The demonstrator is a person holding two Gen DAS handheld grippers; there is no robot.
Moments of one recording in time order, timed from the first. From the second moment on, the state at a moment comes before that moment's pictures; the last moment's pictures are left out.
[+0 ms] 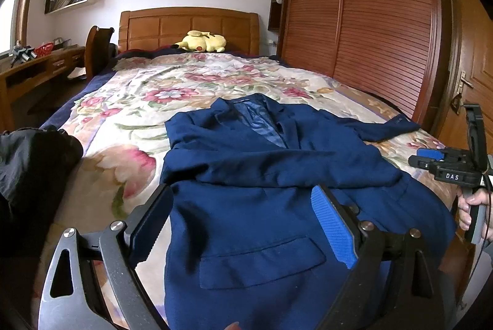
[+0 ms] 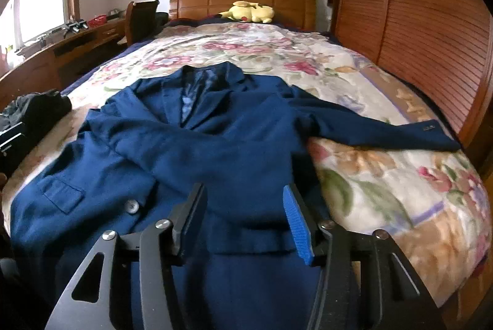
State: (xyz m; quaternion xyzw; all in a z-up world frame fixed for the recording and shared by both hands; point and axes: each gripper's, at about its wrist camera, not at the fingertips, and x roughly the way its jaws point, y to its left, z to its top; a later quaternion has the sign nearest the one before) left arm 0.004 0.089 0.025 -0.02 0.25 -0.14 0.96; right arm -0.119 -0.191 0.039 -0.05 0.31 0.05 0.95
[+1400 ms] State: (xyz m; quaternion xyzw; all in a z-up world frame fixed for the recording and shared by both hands) left arm 0.021 0.086 0.009 0.00 0.28 -0.10 0.96; right arm 0.013 -0.217 0.090 -0.05 0.23 0.08 0.97
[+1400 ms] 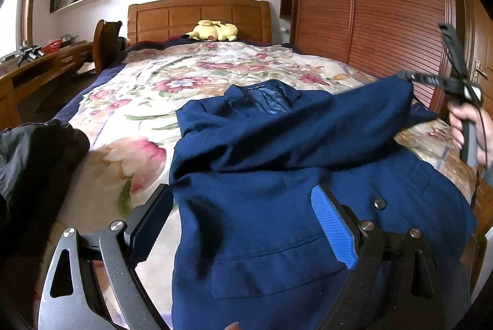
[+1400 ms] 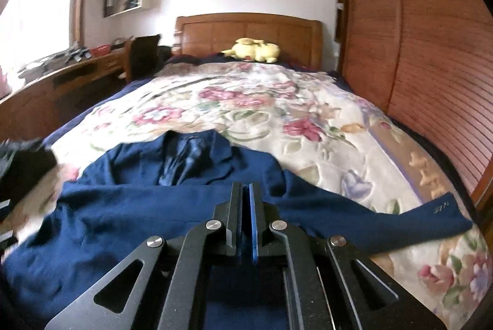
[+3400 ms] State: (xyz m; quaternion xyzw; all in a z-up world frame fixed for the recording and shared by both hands) left arm 0.014 0.068 0.007 0.02 0.28 -0.12 0.95; right arm -0.075 -0.218 0.038 -0.08 0.36 0.10 0.92
